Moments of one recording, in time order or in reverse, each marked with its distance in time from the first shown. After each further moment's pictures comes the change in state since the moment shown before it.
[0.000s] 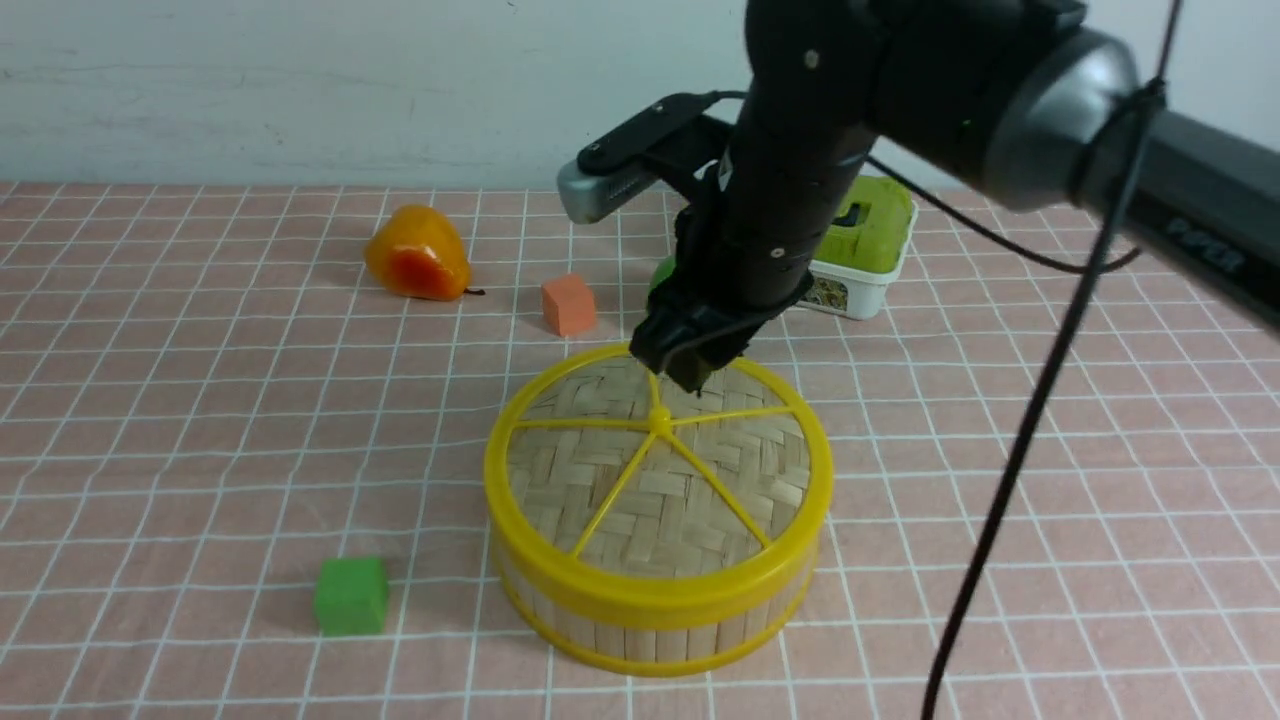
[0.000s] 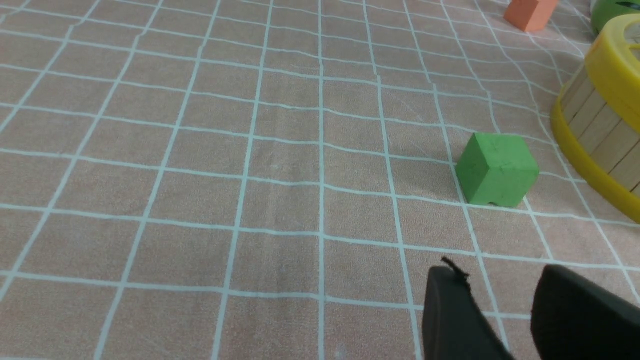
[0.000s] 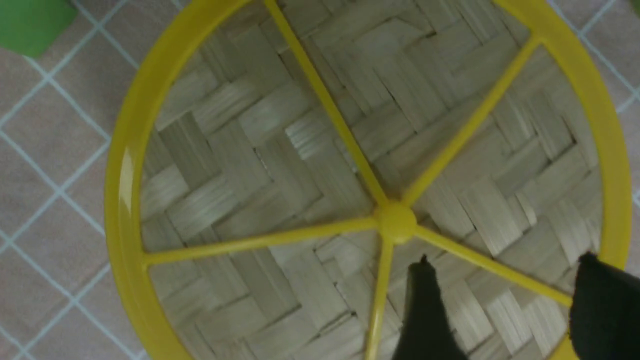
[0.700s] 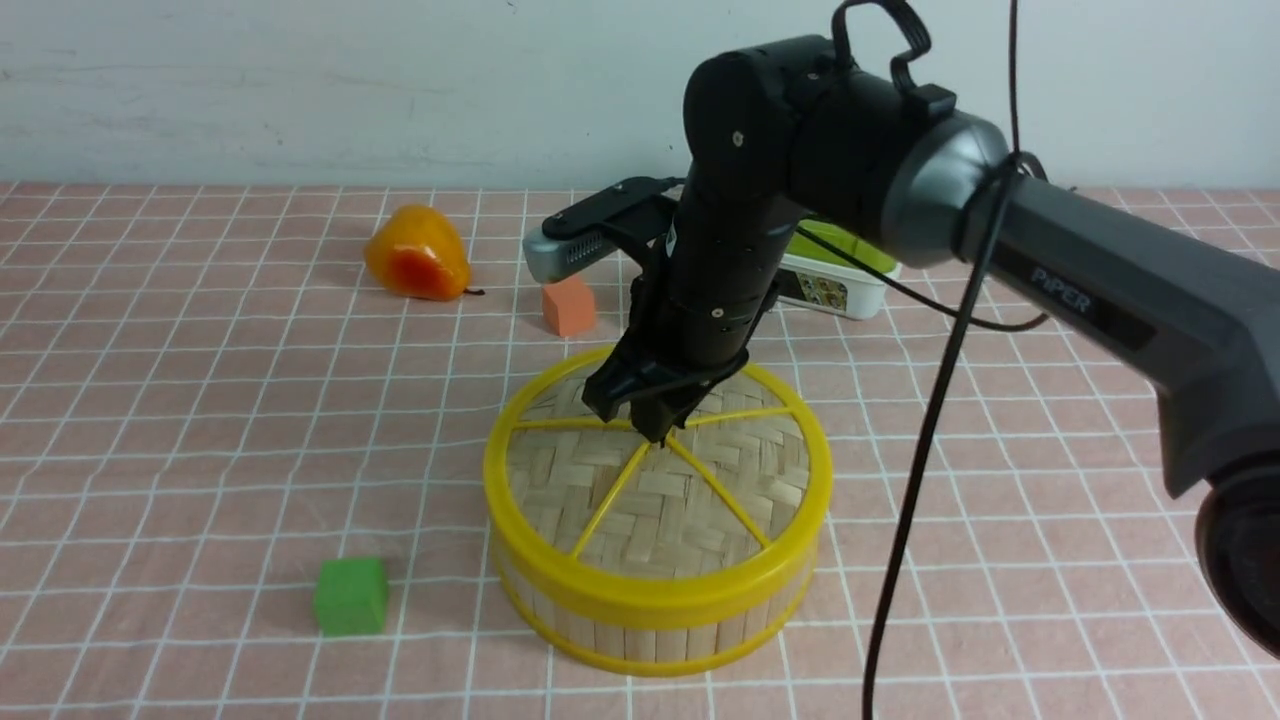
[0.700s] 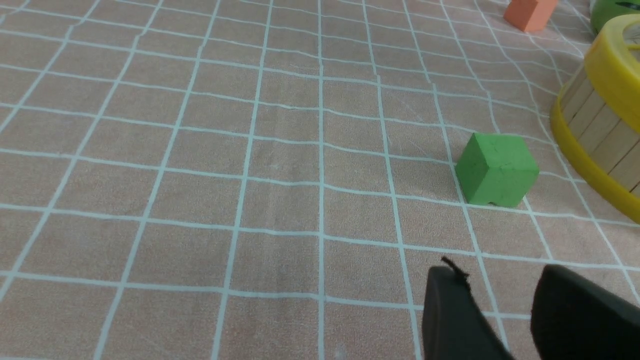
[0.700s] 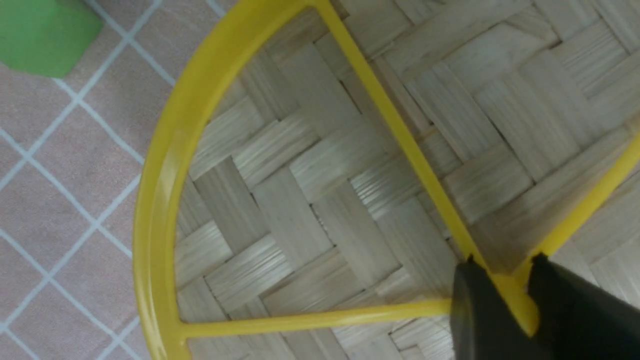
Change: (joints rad) right arm 0.001 0.111 -0.036 0.097 -0.003 0.023; left arm 0.000 0.000 0.000 0.000 0.000 0.000
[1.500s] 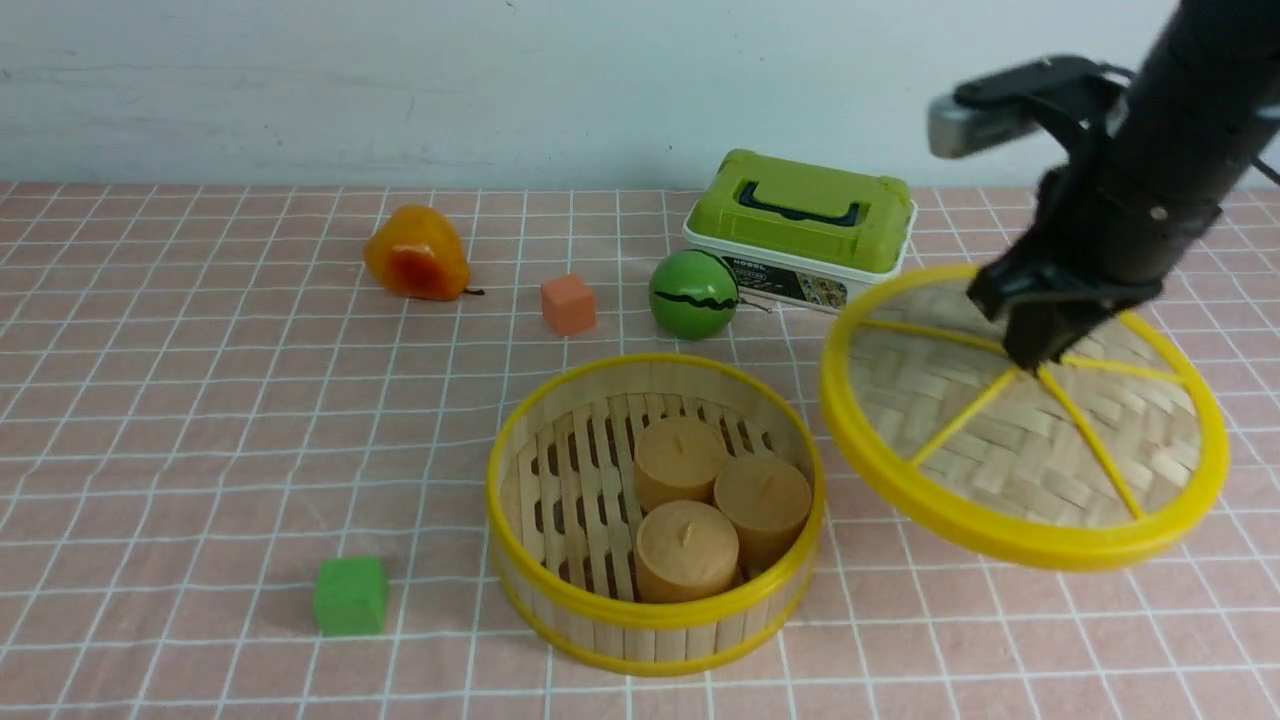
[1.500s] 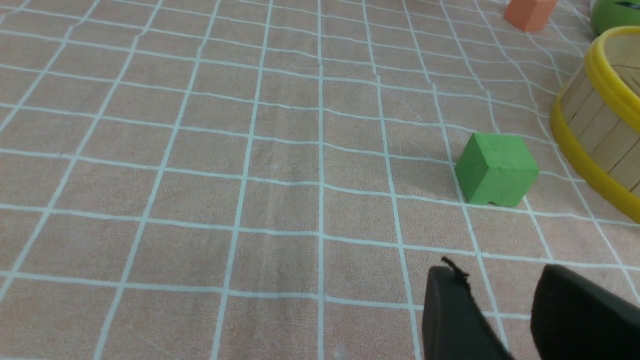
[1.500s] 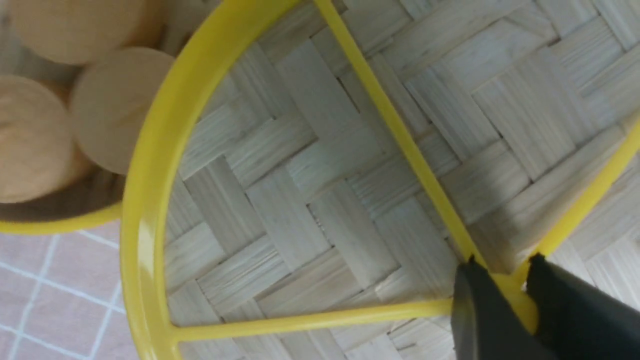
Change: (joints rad) right arm -0.418 -0.447 0.507 -0.041 -0.040 -0.018; left arm 0.000 0.000 0.000 0.000 0.000 0.000
